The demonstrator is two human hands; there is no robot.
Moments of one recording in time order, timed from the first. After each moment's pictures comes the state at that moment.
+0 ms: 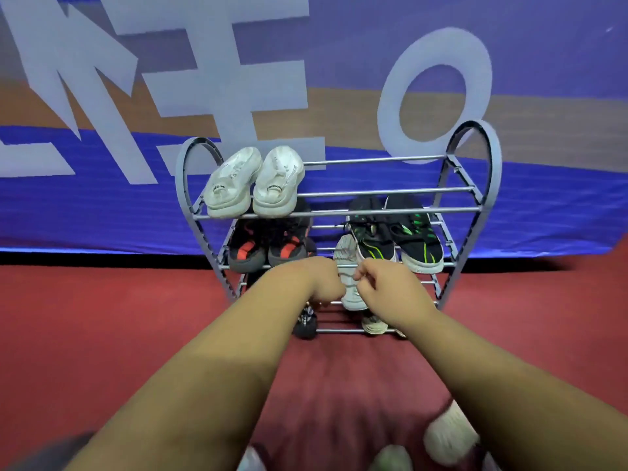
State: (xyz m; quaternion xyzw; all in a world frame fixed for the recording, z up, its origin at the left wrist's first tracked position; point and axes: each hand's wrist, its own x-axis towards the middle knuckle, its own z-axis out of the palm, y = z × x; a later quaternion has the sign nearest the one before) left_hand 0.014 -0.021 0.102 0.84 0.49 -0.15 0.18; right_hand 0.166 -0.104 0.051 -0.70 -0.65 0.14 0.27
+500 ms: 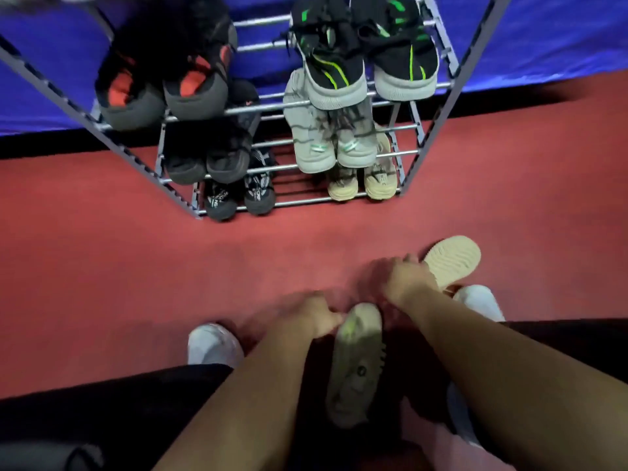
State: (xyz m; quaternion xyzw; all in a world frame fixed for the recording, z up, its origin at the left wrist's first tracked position) left_hand 0.004 -0.186 -0.221 0.67 0.55 -0.30 0.41; right_hand 0.211 -0.226 -0.222 -0.85 -0.40 0.33 -0.06
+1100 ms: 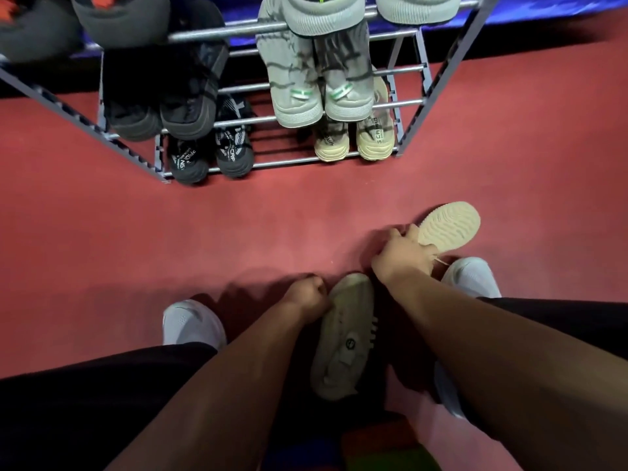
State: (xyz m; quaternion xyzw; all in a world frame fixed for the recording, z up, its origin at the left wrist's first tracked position) left_hand 0.009 -0.199 -0.296 0.65 0.56 -0.23 0.46; right_hand 0.210 -0.223 -0.261 -0.89 -0.30 0.32 -0.09
